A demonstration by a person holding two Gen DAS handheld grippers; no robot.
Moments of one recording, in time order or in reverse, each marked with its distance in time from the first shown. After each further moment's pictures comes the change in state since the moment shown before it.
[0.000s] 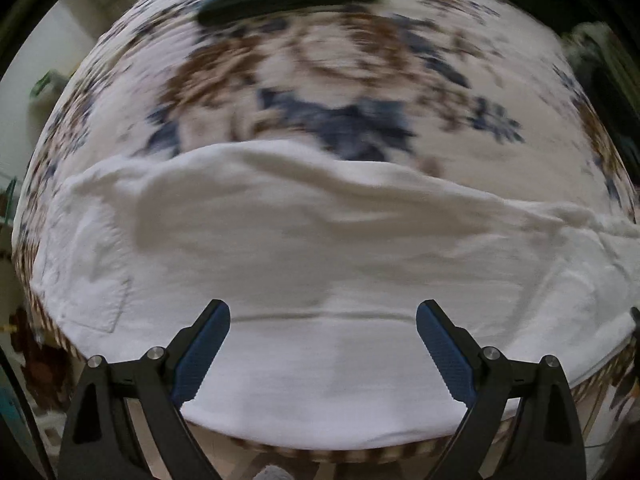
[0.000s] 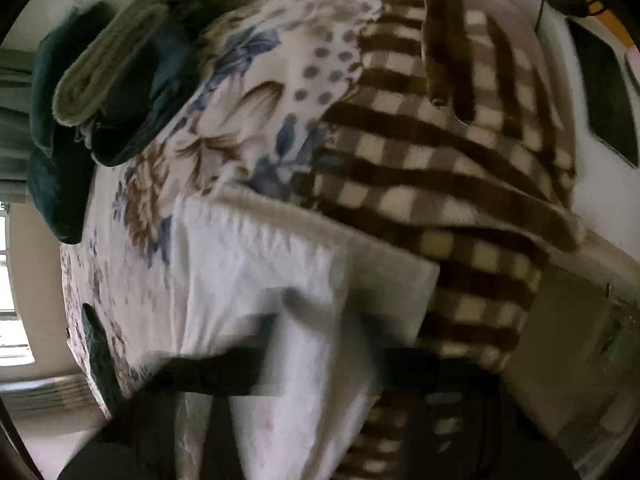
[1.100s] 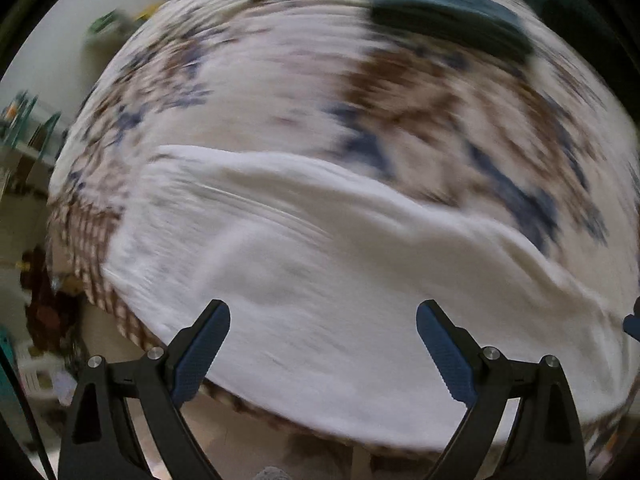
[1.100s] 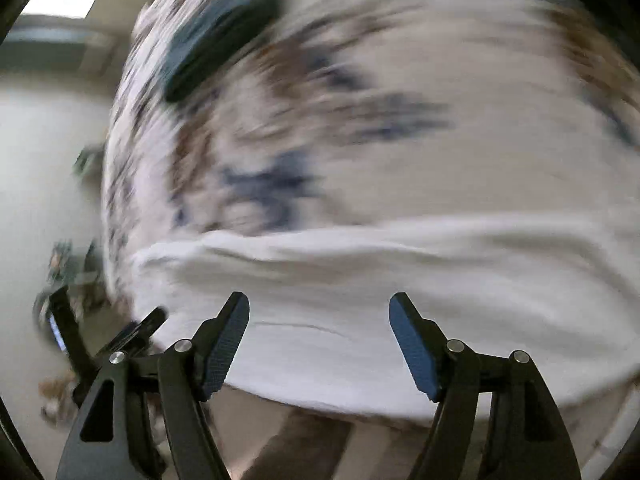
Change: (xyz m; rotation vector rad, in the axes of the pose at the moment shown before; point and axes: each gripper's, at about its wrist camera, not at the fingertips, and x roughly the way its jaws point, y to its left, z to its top) left arm -0.017 0.201 0.031 -0.273 0.051 0.104; right arm 0.041 0.289 -0.265 -1.010 0.634 0.069
